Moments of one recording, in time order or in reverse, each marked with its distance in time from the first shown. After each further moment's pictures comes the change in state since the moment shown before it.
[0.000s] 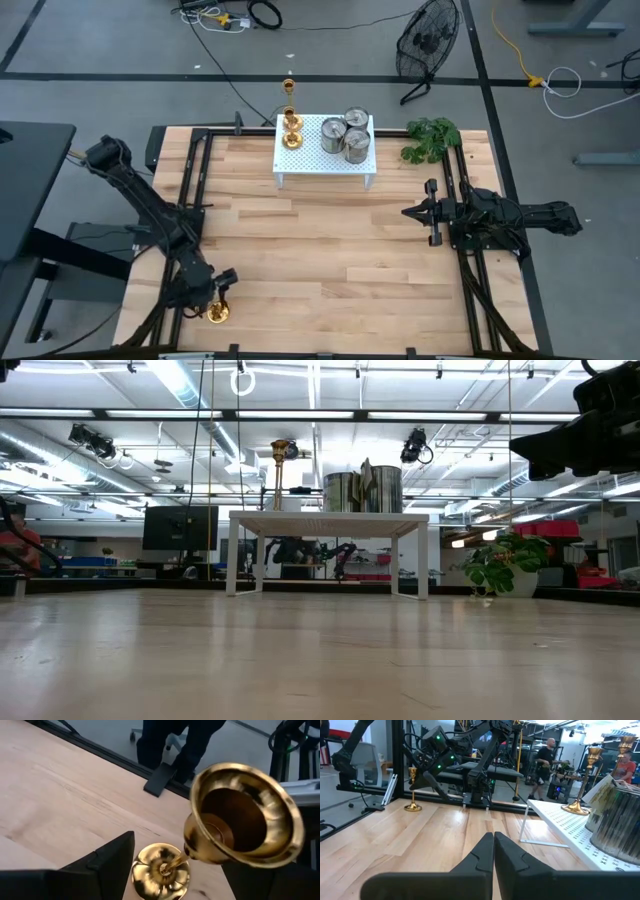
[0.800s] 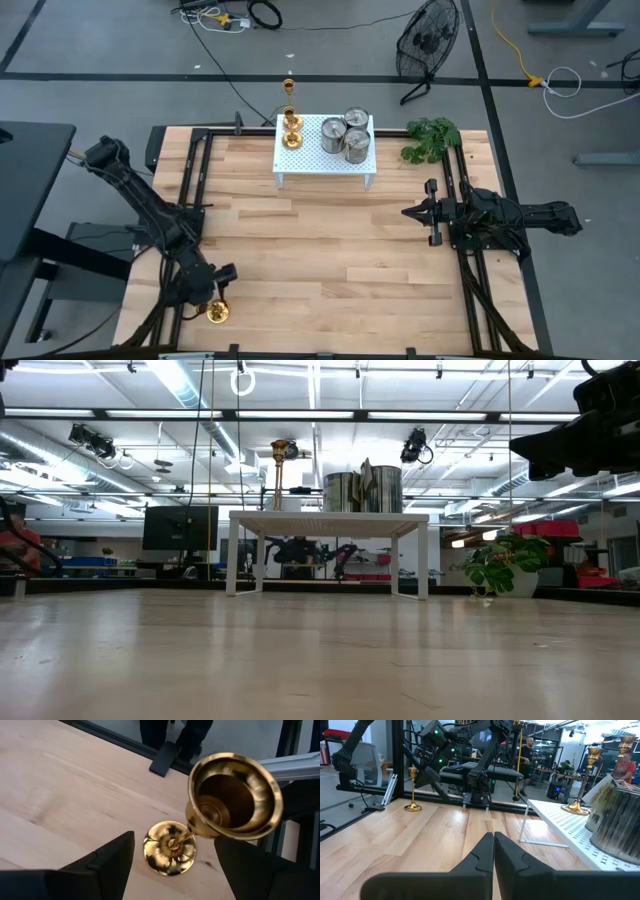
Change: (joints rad) left arm 0.020 0.000 0.129 -0.277 -0.038 0.121; right arm 0.000 0.000 0.000 0.000 0.000 0.000
